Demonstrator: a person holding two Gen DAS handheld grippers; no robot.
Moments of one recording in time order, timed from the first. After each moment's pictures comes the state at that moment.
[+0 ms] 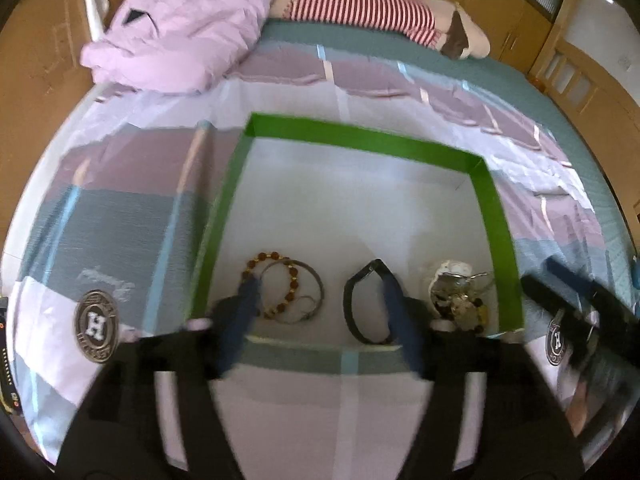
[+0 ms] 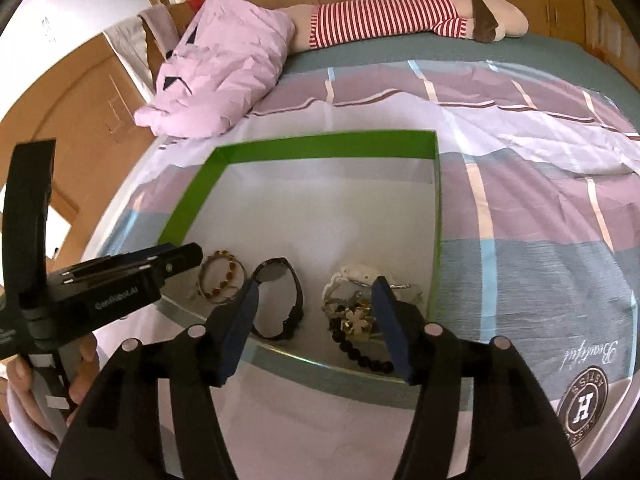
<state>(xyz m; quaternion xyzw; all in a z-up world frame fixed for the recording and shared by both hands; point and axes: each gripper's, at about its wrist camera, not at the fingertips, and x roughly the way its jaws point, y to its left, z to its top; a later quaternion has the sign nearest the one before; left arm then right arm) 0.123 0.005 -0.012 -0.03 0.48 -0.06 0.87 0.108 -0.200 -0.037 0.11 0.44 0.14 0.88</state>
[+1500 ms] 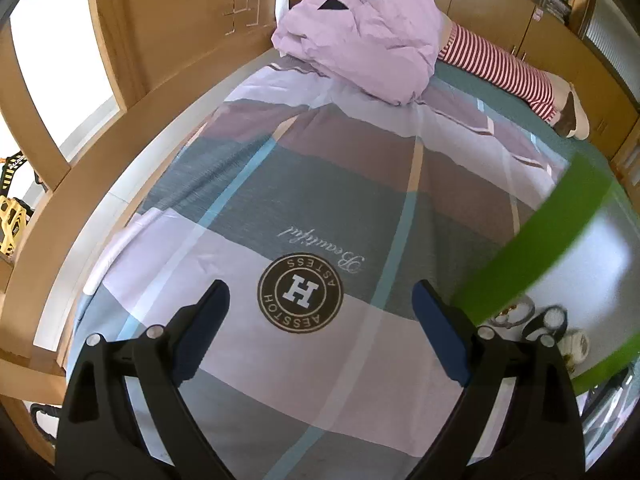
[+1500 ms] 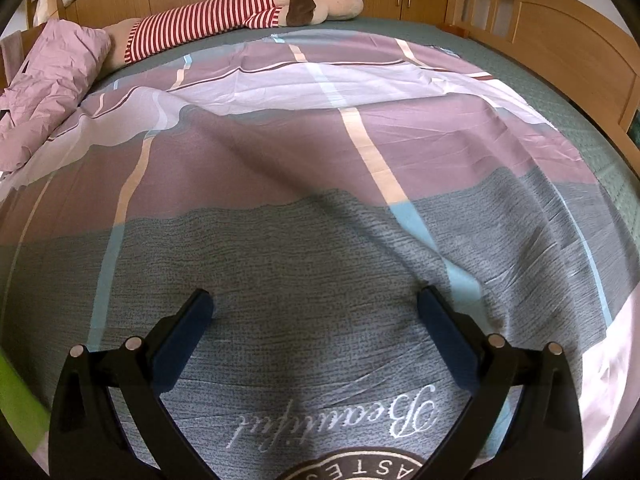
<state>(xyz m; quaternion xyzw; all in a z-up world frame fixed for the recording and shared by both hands) 0.066 0.201 -0.011 -0.11 0.46 0.11 0.88 0.114 -0.384 -0.144 0.07 0.44 -0.12 0.89</state>
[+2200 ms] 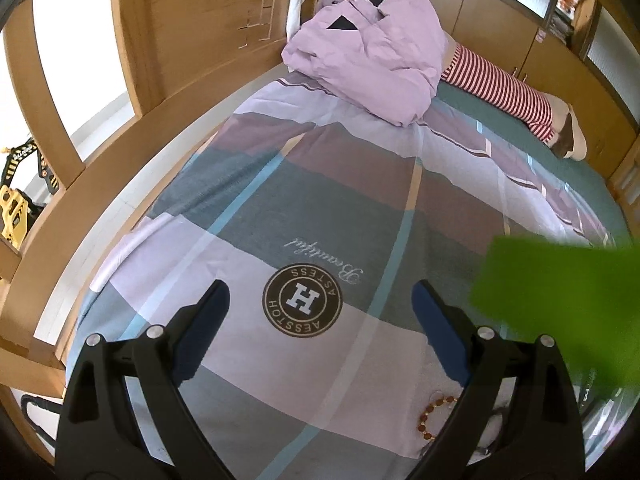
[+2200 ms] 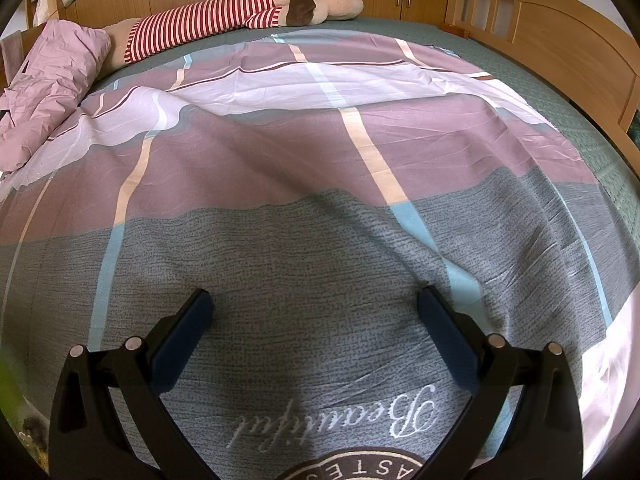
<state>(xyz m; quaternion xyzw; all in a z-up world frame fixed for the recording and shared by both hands) 0.056 0.207 0.001 -0.12 0.44 0.12 0.88 0.114 -0.383 -0.143 0.07 0.44 -0.12 0.89</state>
